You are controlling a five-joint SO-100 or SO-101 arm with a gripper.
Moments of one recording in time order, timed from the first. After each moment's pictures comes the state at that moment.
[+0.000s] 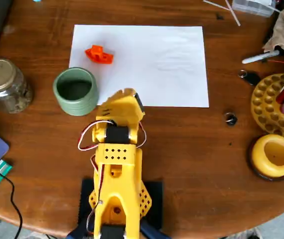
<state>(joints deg) -1.9 186.5 177.5 40.0 68.7</state>
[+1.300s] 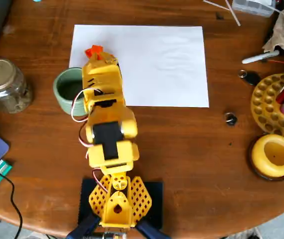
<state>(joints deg) -13.3 104.6 155.9 -30.1 84.3</state>
